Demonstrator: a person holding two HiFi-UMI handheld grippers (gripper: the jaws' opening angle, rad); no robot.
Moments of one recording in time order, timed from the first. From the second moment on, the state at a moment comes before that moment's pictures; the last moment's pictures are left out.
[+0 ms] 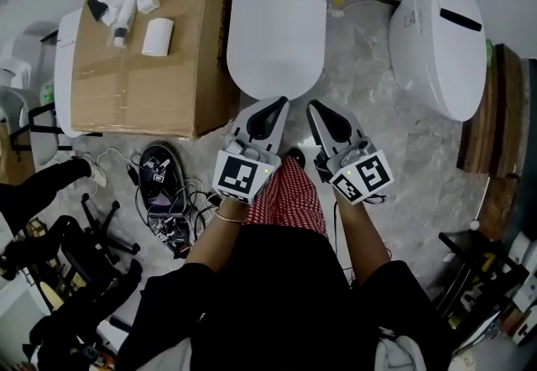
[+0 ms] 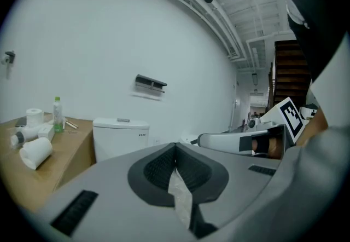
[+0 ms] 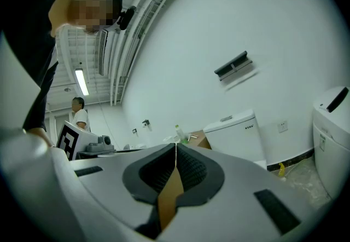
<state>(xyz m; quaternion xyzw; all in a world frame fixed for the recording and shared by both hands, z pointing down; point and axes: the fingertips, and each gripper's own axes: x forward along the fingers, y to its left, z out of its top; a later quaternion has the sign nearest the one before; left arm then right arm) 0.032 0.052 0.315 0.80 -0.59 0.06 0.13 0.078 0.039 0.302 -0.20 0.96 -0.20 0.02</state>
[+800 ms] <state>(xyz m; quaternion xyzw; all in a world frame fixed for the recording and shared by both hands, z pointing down) 0.012 0.043 0.361 0.79 -0.58 0.05 0.17 0.053 0.032 0.347 -0.20 0.96 -0.21 -0.01</state>
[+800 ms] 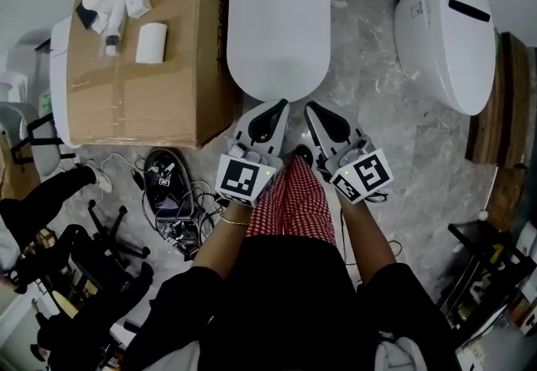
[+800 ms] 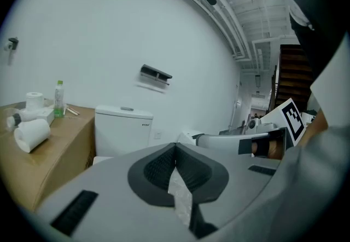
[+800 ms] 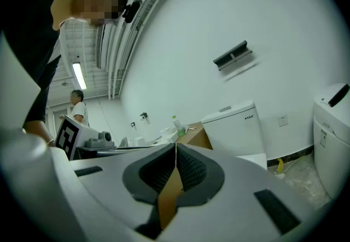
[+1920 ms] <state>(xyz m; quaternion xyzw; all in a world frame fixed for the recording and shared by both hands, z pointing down) -0.003 0.037 0.429 0.80 -0.57 0.08 0.18 0.040 0.026 0.411 -0.20 0.96 -0.20 -0.04</state>
